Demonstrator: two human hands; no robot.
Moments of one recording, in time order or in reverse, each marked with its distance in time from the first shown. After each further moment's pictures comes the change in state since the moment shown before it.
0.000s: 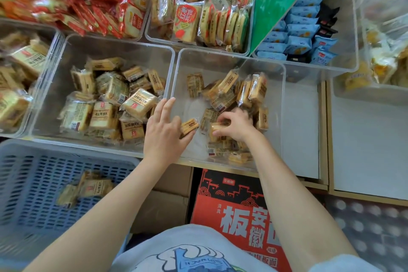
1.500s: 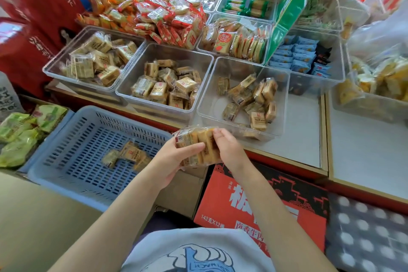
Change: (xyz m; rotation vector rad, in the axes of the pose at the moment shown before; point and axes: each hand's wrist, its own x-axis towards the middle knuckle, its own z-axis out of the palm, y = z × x) left_hand -0.225 0.045 -0.119 -1.505 -0.294 -0.474; right_hand -0.267 -0.073 0.106 0.763 0.020 -0.249
